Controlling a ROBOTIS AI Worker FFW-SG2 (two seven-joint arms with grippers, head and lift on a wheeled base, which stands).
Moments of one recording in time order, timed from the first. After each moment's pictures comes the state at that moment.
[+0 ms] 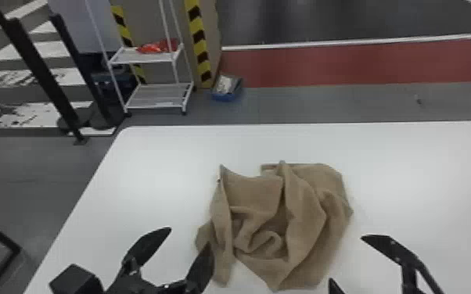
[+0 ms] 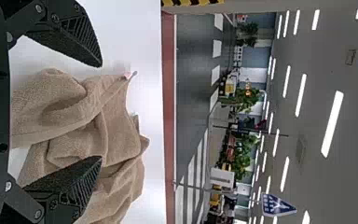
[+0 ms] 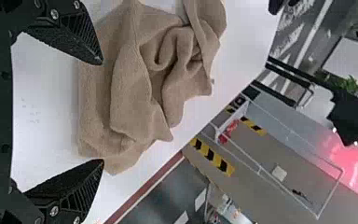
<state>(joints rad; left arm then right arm) 0.84 0.00 0.12 -2.33 0.10 0.15 -0.39 0.74 0.00 0.12 -2.28 0.83 0.03 0.57</state>
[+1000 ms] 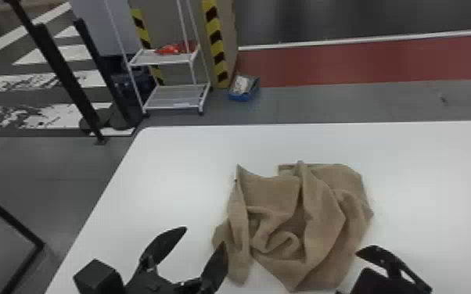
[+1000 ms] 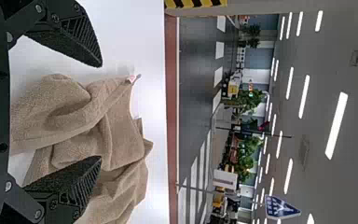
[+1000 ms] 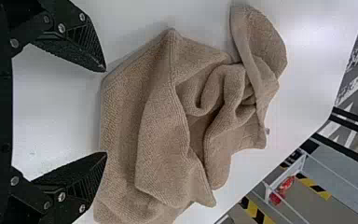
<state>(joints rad) 0.83 0.00 0.14 -2.32 0.10 0.16 -0.39 0.53 0.00 0.24 -2.17 1.00 0.34 0.82</state>
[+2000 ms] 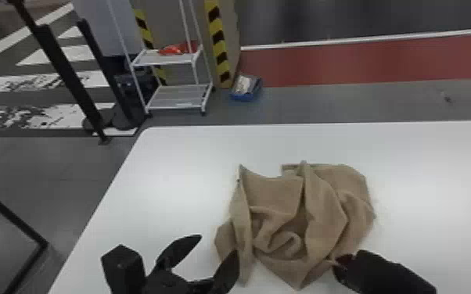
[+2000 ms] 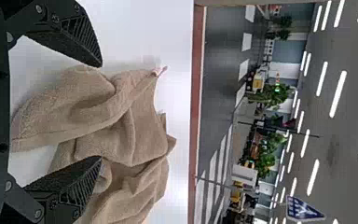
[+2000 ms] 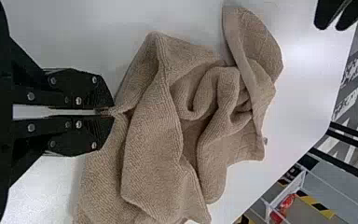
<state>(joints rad) 0.76 0.00 0.14 -2.31 0.10 0.36 -0.43 0.44 0.00 0.24 -2.11 0.97 0.36 0.90</state>
